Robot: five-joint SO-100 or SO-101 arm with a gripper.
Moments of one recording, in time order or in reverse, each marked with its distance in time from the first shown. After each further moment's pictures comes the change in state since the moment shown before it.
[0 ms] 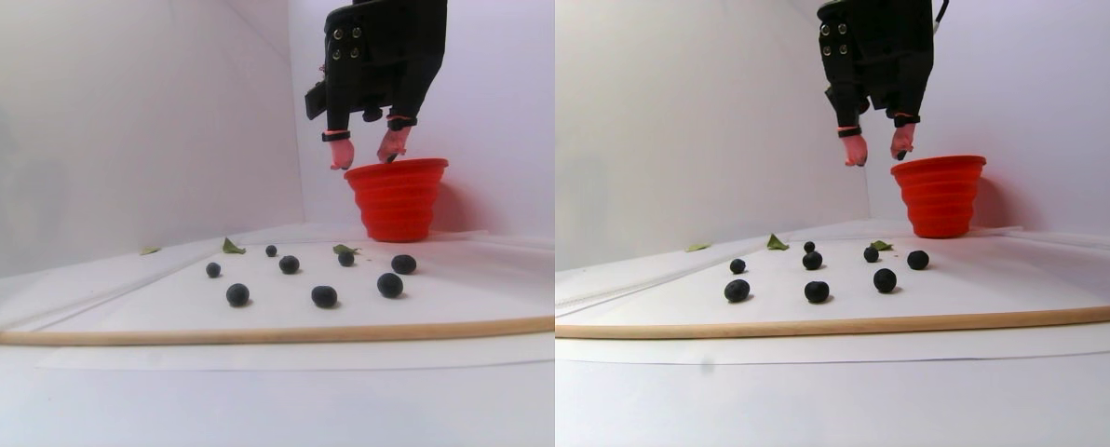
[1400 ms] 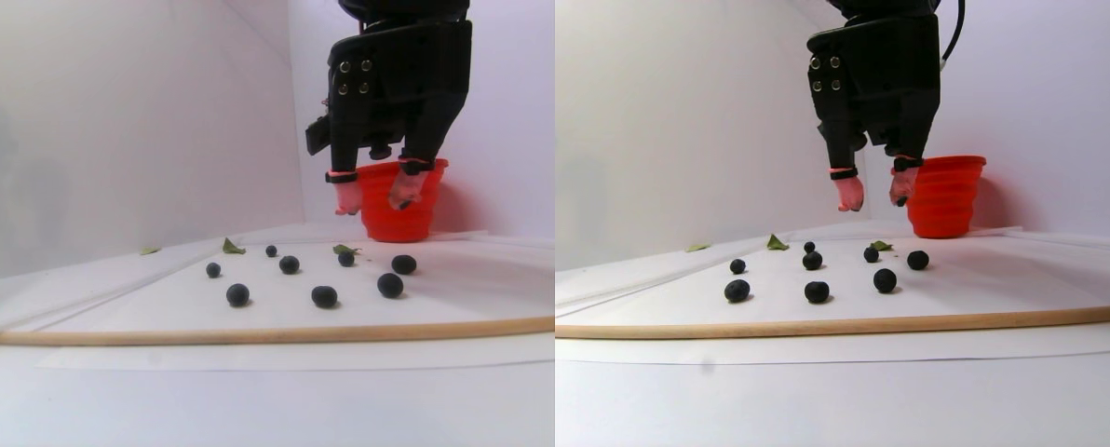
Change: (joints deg) arm 1.5 -3.5 10.5 -9.1 -1.7
